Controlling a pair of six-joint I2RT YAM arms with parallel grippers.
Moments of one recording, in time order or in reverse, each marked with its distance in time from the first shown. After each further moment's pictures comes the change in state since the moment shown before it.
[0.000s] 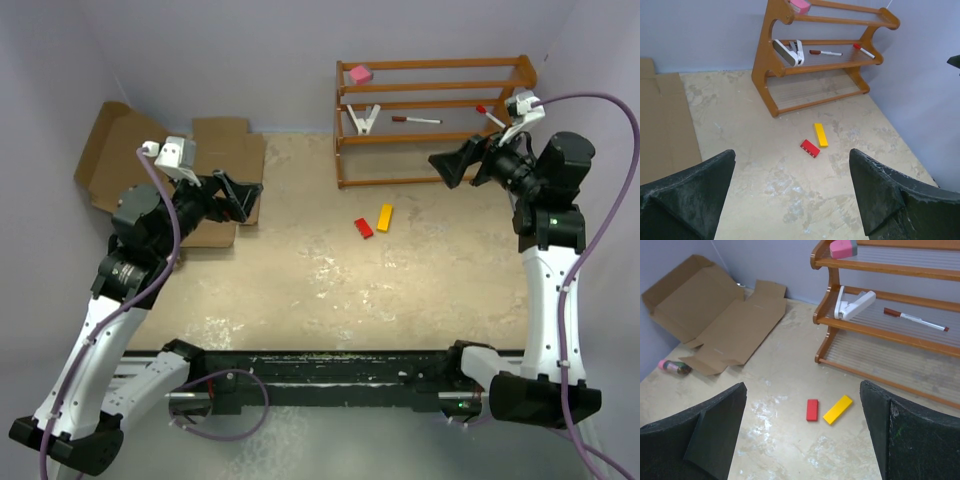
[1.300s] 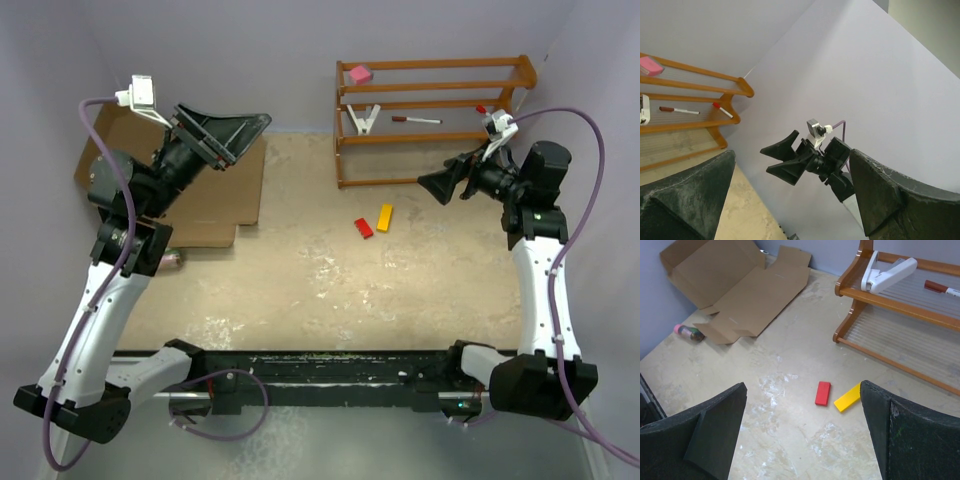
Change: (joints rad) left arm 0.000 0.200 0.259 0.368 0.203 -0.652; right arm -0.017 0.045 -0.167 0.097 -0.188 -0.069
